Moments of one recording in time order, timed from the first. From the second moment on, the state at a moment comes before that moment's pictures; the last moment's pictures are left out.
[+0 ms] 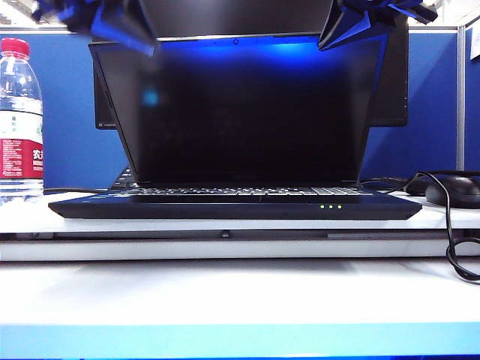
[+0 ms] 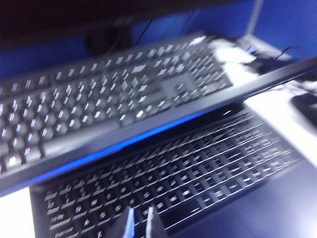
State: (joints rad) left arm -0.54 1.16 0.89 -0.04 0.00 0.01; right arm 0.50 1.21 0.98 -0.07 0.01 0.17
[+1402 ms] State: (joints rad) left arm -0.37 1.23 0.89 0.18 0.17 -0.13; right arm 0.50 1.20 0.99 -0.04 0.00 0.18
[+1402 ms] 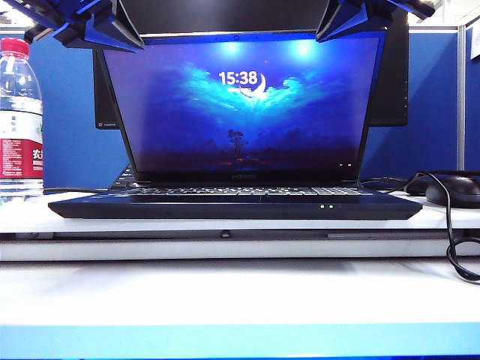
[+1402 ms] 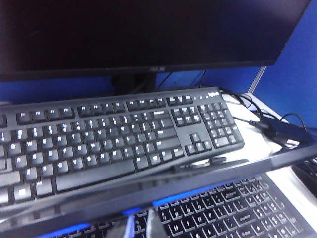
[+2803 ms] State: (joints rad) left arm -0.36 1.28 0.95 0.18 0.31 -0.08; right arm 0.45 1.36 1.10 0.07 -0.03 0.13
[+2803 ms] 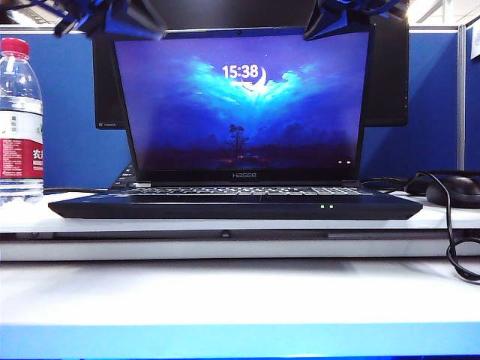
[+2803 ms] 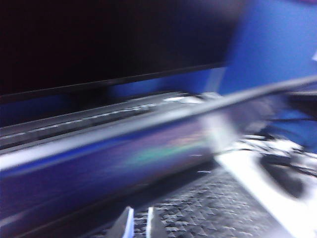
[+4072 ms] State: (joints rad) left arm -0.36 1.51 1.11 0.41 0.15 -0.08; right arm 0.38 1.40 1.11 0.17 0.00 0.10
